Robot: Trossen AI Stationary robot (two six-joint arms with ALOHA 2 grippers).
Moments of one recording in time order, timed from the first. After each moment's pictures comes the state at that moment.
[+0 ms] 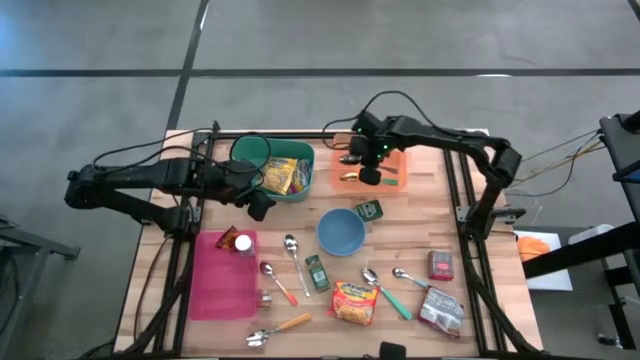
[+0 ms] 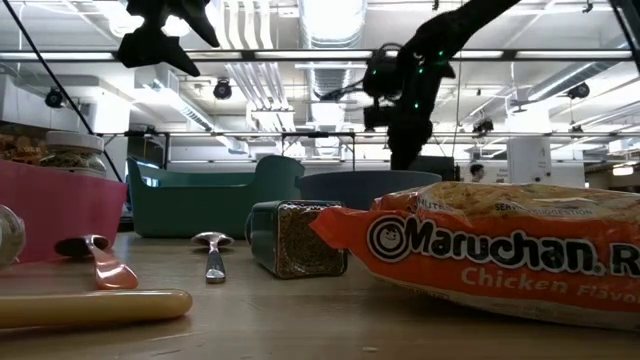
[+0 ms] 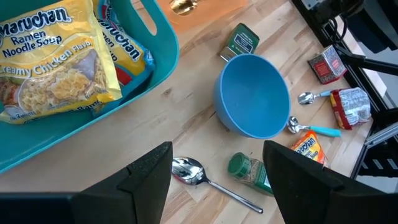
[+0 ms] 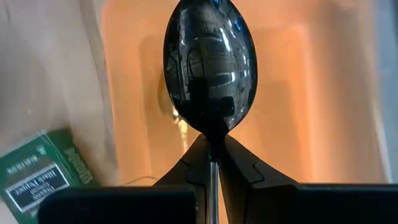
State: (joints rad) left arm 0.03 1.09 1.09 -0.86 -0.13 -0.86; right arm -0.55 1.79 1.36 -0.80 -0.05 -0.33
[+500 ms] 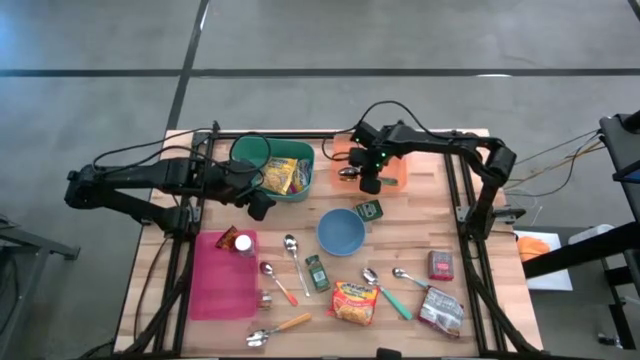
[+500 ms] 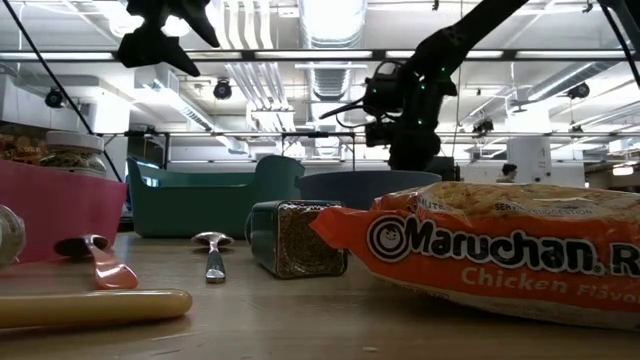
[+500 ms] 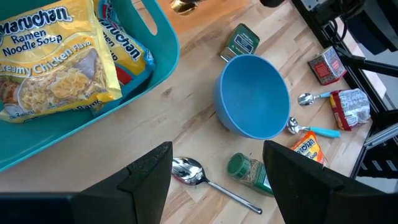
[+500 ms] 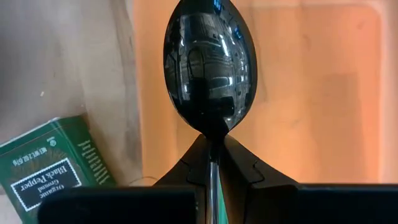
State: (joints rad) left arm 0.03 1.09 1.09 -0.86 -0.13 -0.87; right arm -0.53 1.82 1.26 -0.72 -0.13 -0.34
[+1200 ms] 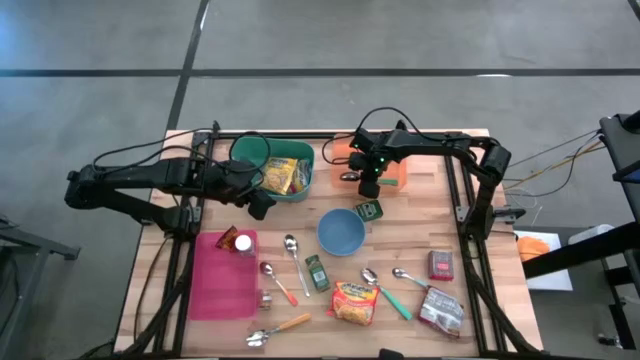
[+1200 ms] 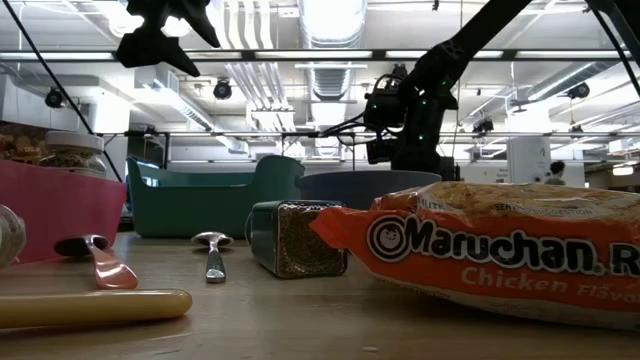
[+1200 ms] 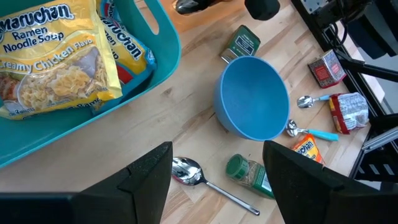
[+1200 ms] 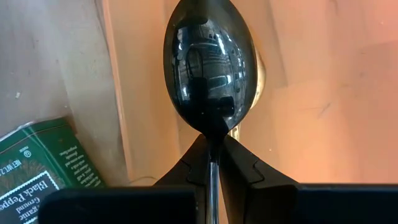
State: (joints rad) left arm 0.03 1.09 1.09 -0.86 -0.13 -0.89; right arm -0.53 1.86 1.21 -0.65 -0.13 -0.27
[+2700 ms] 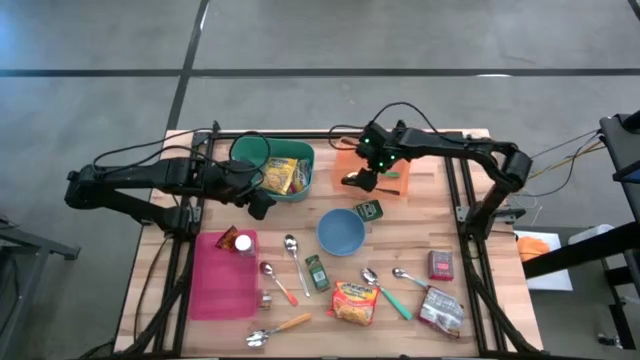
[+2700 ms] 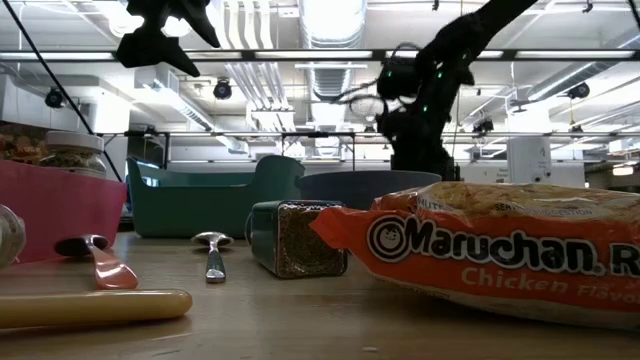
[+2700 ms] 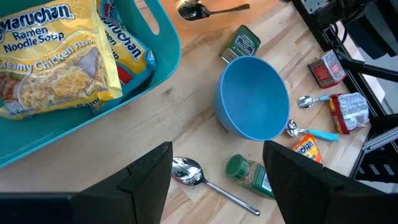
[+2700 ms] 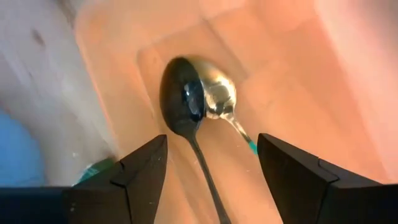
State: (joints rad) left arm 0.03 1.09 1.09 -0.86 -0.13 -0.89; right arm -0.52 1.67 1.16 -0.64 -0.10 0.13
